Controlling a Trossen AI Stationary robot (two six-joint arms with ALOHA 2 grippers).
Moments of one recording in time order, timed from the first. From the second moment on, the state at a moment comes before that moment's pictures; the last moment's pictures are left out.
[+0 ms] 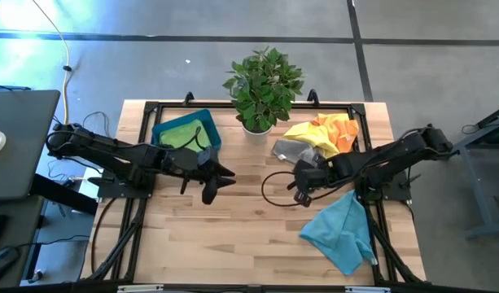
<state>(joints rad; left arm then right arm) -0.07 1.18 0.90 -0.17 -0.14 -0.49 0.24 1.35 0.98 -0.84 0.24 0.68</state>
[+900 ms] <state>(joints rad) -0.07 1.18 0.90 -0.17 -0.15 -0.53 0.04 1.35 0.59 -0.55 0.37 0.45</state>
